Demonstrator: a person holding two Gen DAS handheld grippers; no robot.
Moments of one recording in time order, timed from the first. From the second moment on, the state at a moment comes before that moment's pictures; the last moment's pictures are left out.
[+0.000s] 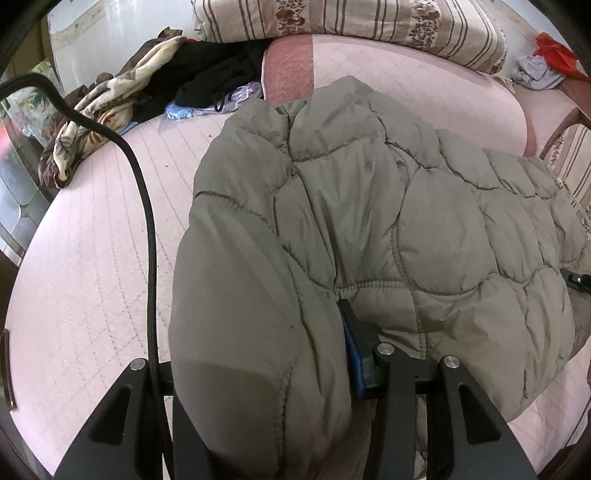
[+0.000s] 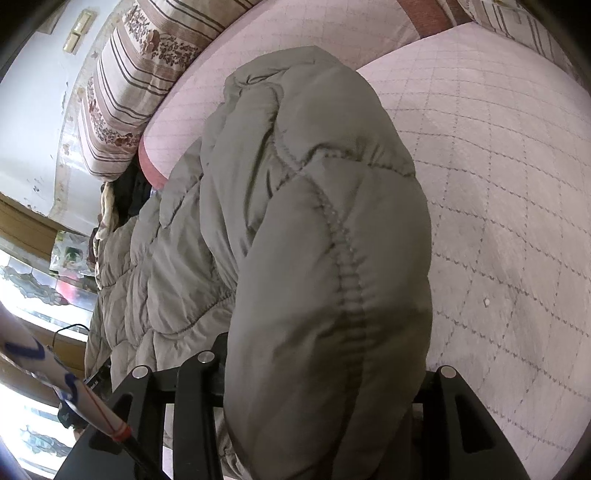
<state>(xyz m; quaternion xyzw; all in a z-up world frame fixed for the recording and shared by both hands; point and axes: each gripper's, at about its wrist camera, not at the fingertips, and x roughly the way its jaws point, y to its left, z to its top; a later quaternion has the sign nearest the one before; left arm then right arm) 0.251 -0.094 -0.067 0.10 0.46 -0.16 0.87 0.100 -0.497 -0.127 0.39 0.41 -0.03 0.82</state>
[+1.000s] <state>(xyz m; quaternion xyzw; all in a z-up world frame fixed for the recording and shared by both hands) 0.271 -0.088 -0.075 0.10 0.45 -0.15 0.88 0.096 -0.496 -0.132 0.39 0.41 -0.07 0.82</state>
